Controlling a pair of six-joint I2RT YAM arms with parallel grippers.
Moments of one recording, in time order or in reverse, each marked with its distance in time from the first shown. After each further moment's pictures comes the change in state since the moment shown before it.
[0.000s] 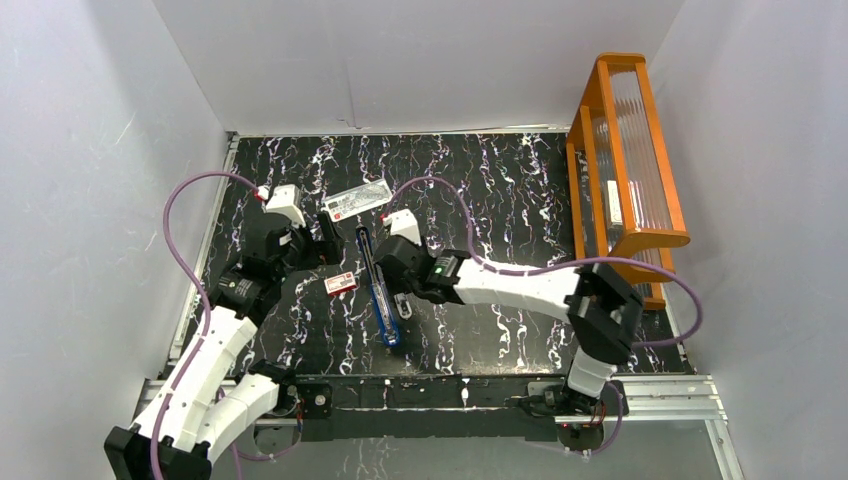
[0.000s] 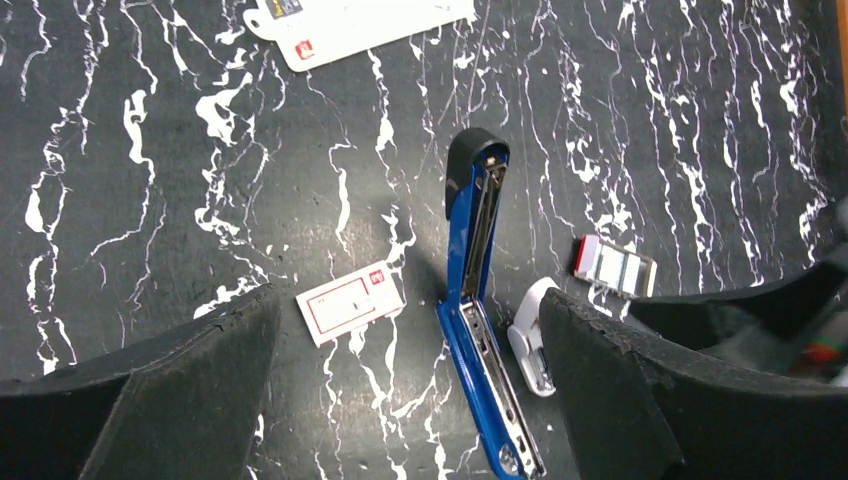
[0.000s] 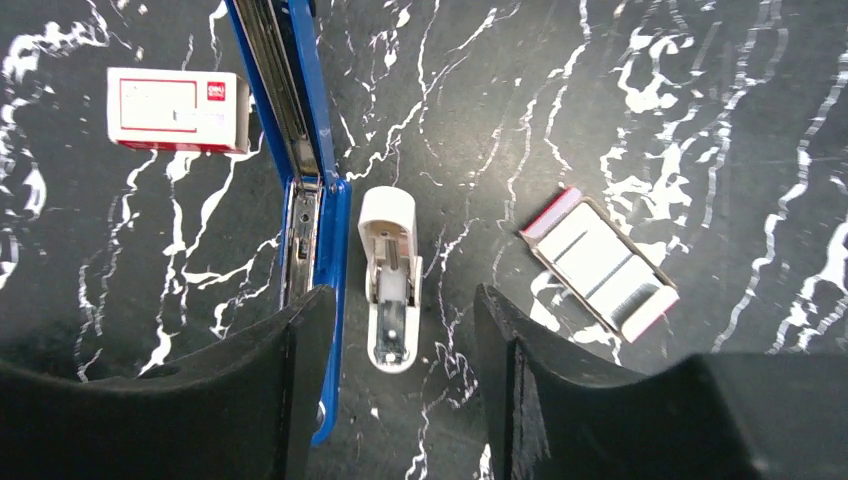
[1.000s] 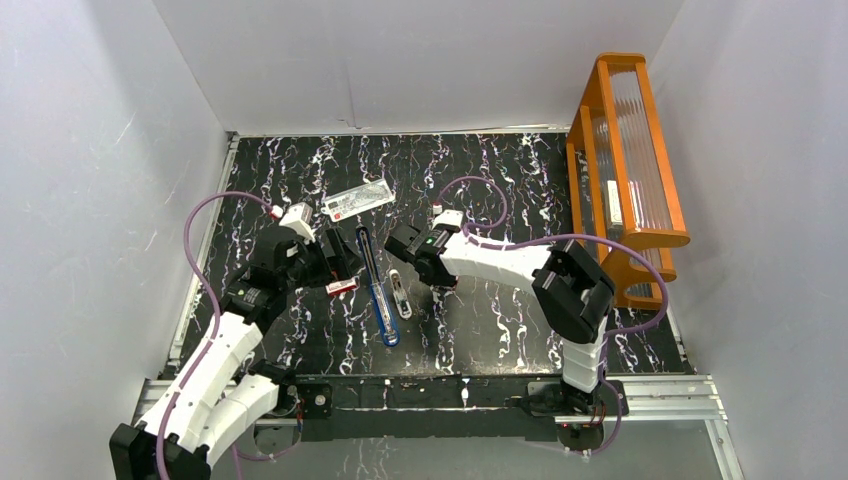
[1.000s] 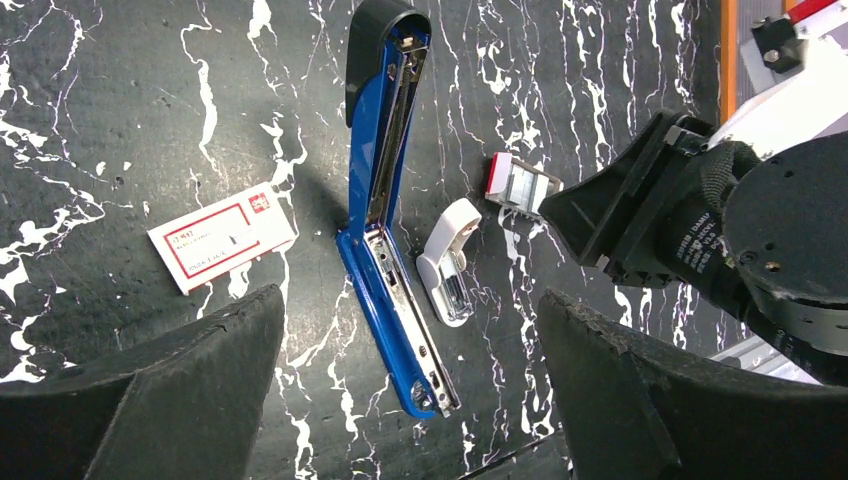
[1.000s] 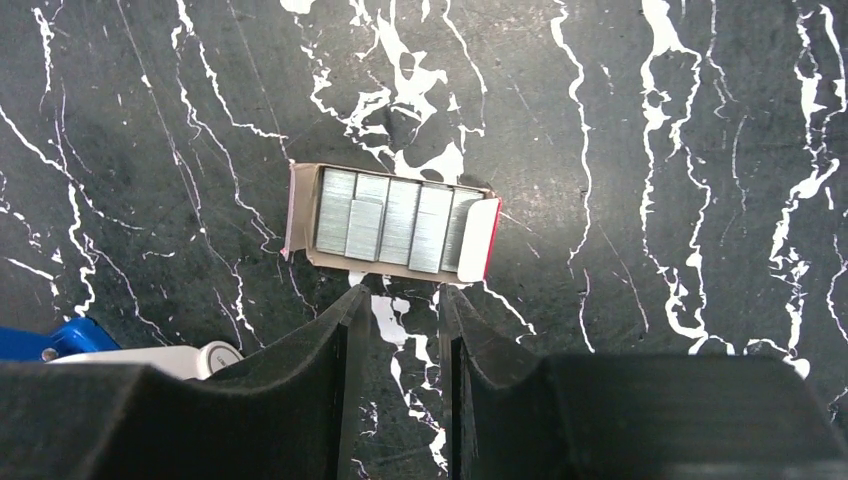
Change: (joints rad) left arm 0.000 -0.035 -0.134 0.039 0.250 -0.172; right arm -0.146 0.141 0.132 -0.459 0.097 0.528
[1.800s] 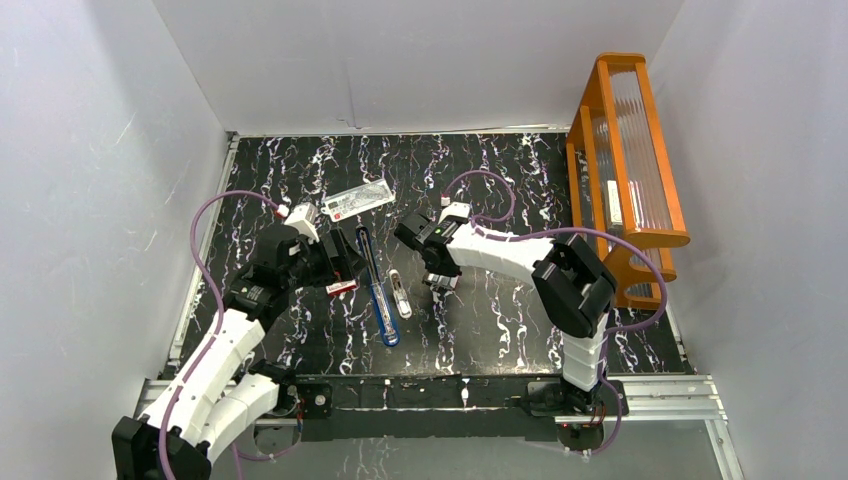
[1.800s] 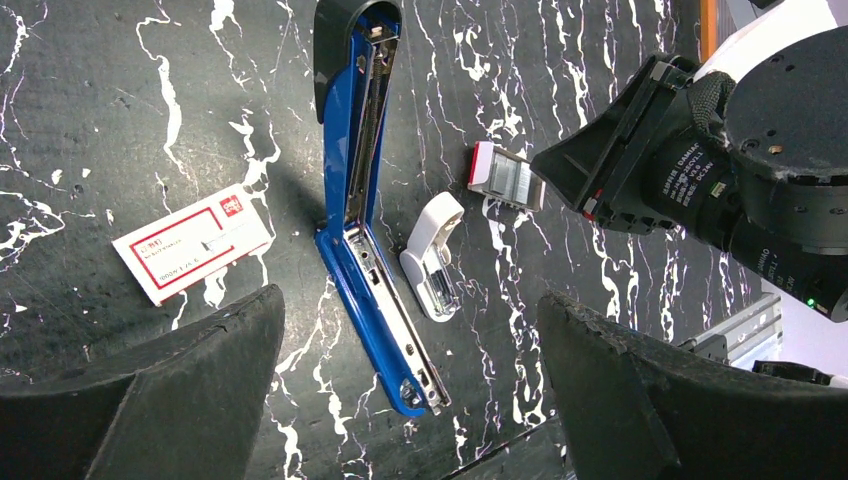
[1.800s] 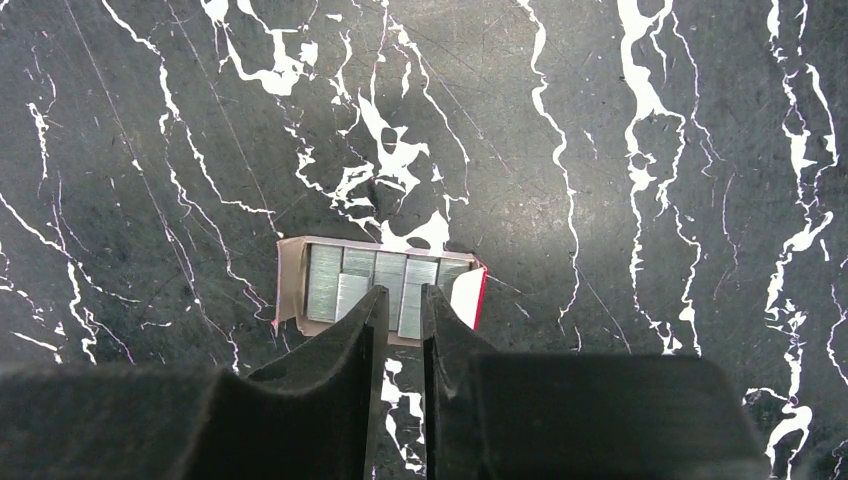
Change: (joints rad) left arm 0.000 0.032 -0.013 0.040 0.061 0.007; right arm -0.076 0.010 -0.009 0.061 -0.008 -0.035
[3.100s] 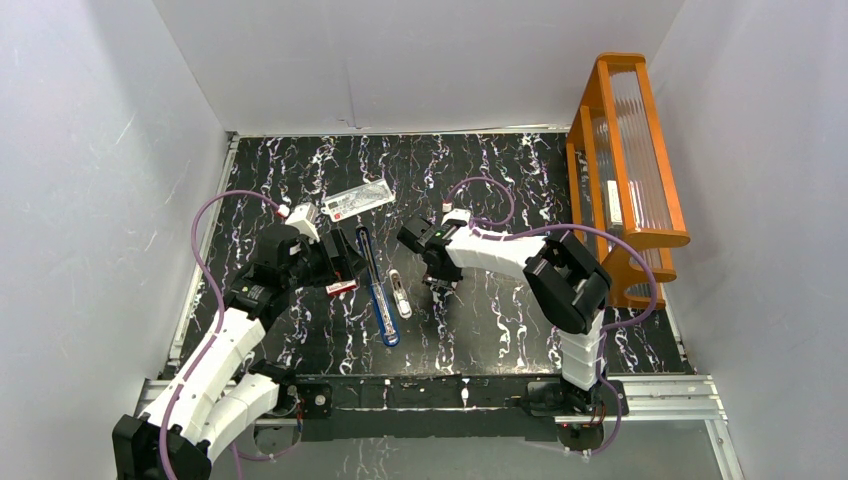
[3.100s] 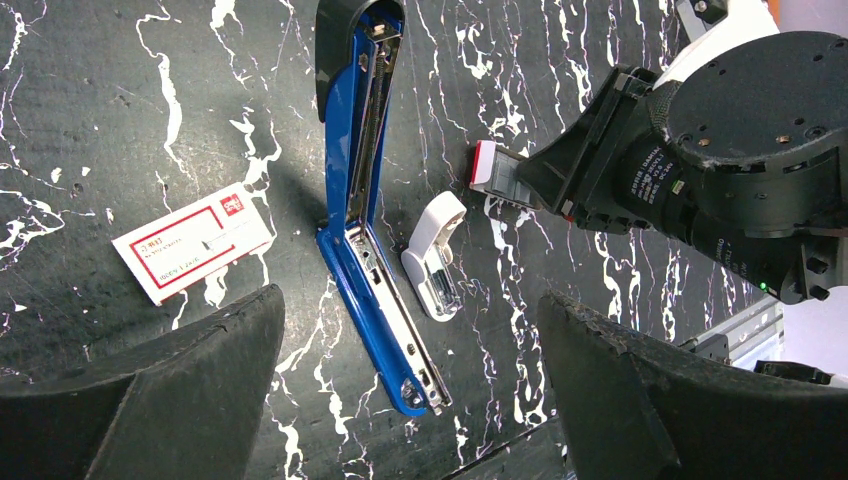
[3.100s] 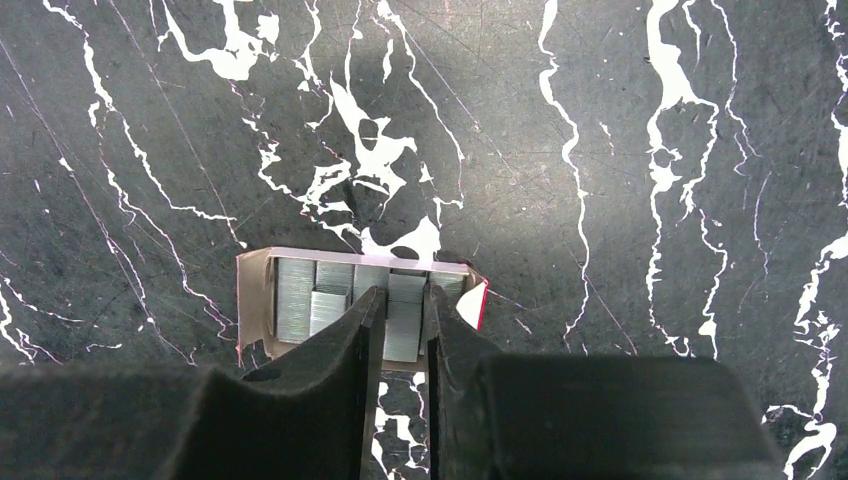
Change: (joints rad) left arm 0.000 0.010 0.000 0.002 0.000 0.000; right arm -0.021 0.037 -0.040 0.042 -0.048 -0.012
